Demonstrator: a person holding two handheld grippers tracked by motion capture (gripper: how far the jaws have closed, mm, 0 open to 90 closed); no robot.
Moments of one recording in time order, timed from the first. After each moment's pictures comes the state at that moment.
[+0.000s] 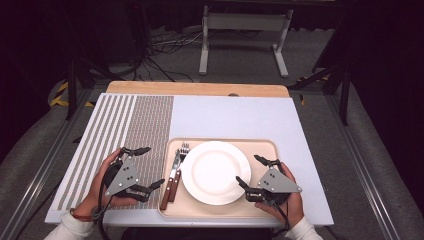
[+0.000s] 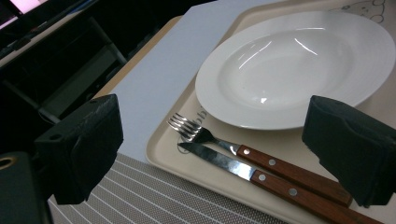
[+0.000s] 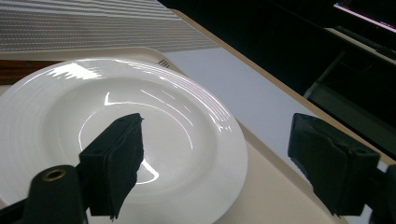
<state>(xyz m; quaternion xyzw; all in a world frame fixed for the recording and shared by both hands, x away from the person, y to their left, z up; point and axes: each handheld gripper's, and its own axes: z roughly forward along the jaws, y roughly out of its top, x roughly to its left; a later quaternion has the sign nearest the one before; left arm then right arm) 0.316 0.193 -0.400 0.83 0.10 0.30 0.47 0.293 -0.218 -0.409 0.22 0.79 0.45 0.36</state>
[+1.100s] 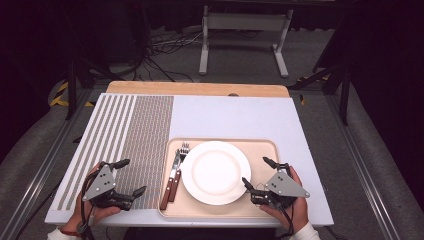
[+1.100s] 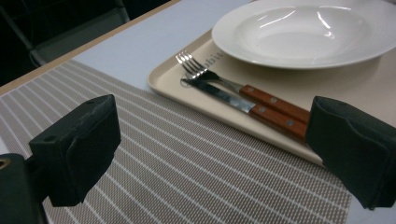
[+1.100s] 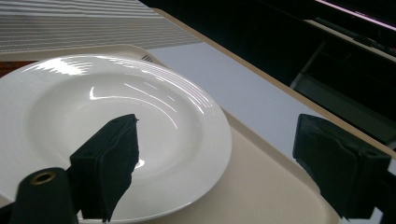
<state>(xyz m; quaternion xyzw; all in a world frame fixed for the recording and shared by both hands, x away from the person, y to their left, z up) 0.306 0.246 -0.447 0.80 0.22 0.24 0.50 0.284 -0.232 -0.414 0.26 0.77 0.45 0.37</state>
